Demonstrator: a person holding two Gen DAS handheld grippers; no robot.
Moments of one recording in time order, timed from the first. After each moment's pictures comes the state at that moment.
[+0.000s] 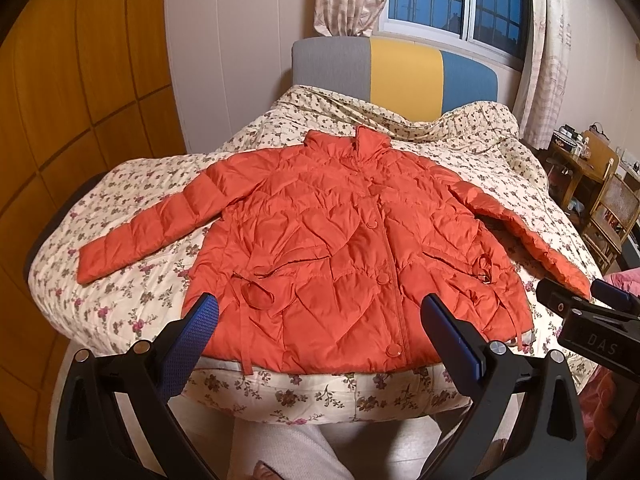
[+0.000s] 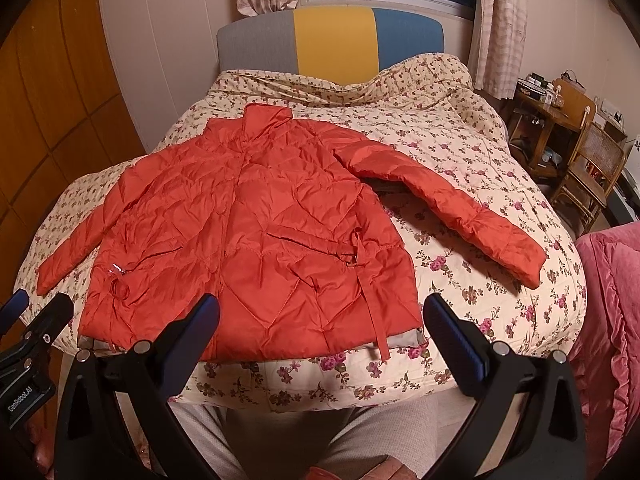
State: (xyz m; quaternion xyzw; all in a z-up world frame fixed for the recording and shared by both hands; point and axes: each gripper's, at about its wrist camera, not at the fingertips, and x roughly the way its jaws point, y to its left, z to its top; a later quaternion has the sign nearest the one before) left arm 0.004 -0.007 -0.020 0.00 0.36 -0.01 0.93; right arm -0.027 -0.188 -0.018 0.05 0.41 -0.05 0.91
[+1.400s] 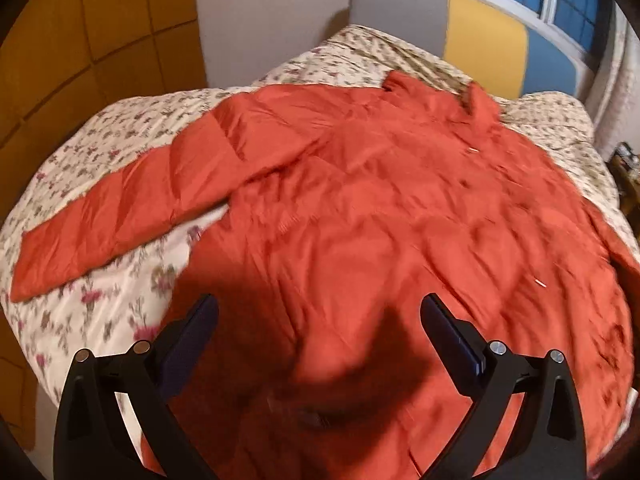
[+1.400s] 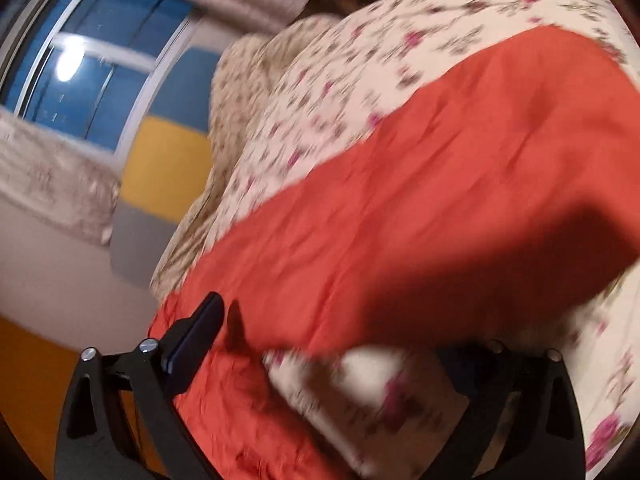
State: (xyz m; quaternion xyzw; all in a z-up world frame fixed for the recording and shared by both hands) left arm 0.220 0.086 -0.147 -0.04 0.44 0.06 0.89; right arm 0.088 -0.458 -0.187 0.56 0.25 -0.18 0.77
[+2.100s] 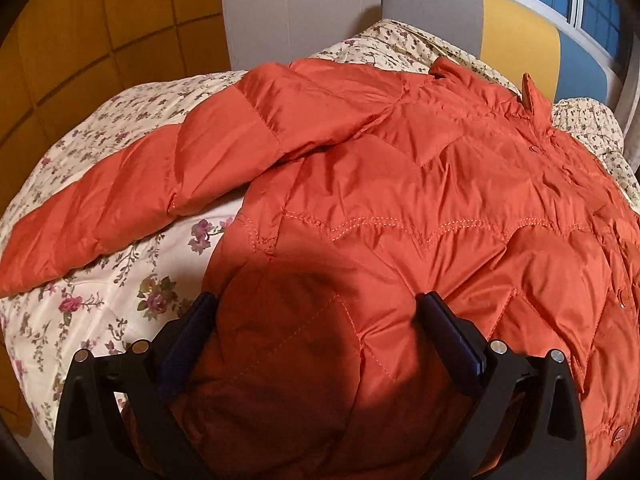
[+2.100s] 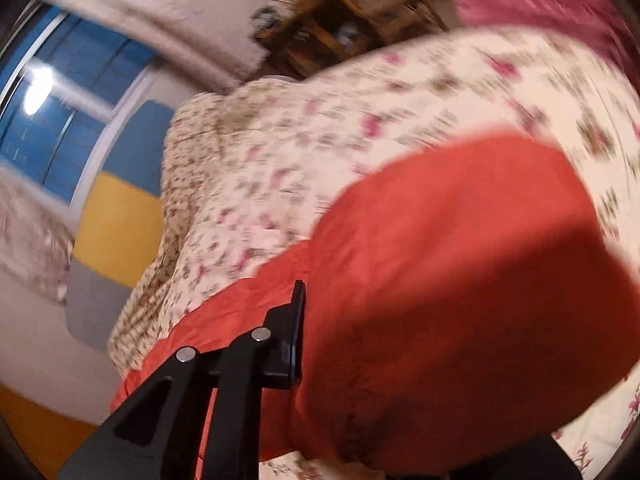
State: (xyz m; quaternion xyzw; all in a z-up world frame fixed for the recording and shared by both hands) left arm 0.247 0.113 -0.192 -0.05 0.43 0.10 0.89; right arm 0.125 -0.489 -0.164 0.49 0.22 -0.30 0.79
